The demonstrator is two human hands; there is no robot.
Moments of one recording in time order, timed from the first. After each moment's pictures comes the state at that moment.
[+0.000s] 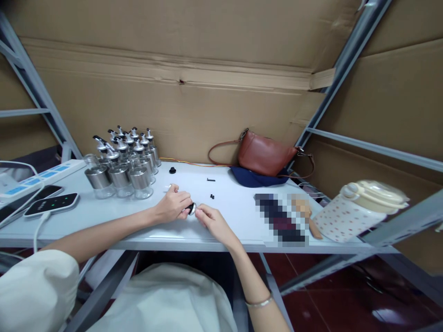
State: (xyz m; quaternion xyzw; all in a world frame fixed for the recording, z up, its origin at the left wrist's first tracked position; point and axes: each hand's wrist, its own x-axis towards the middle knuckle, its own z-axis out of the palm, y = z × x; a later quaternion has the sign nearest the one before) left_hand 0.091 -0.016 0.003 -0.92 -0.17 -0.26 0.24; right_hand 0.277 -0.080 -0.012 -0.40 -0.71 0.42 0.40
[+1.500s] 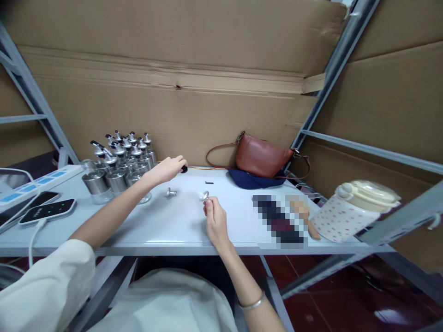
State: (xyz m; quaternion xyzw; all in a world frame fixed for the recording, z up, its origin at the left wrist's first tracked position) left_hand 0.092 0.056 0.089 -0.90 -0.41 -0.07 0.16; right_hand 0.262 -0.082 -0.009 -0.50 -0.62 0.17 0.58
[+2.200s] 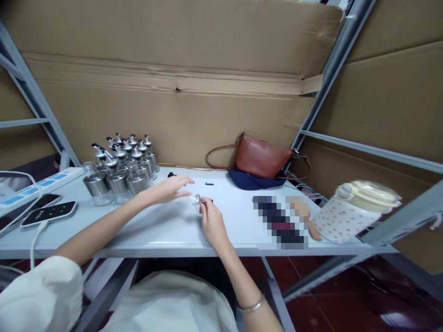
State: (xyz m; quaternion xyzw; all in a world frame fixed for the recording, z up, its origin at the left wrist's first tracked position) left_hand 0.085 0.022 0.055 -0.95 -0.28 -0.15 0.04; right_hand 0.263 -0.073 -0.016 -0.52 -0.70 0.11 0.48
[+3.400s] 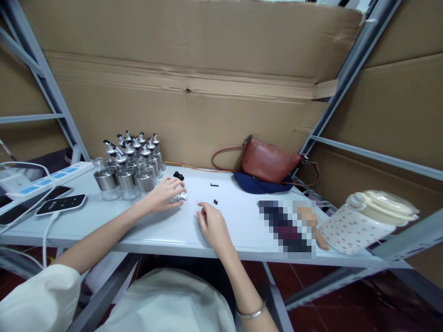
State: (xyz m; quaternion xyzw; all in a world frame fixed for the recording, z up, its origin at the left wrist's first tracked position) left_hand 0.051 0.002 0.035 -0.93 -0.29 -0.17 0.17; right_hand 0.258 -0.079 -0.017 -0.52 -0.76 0.05 0.39
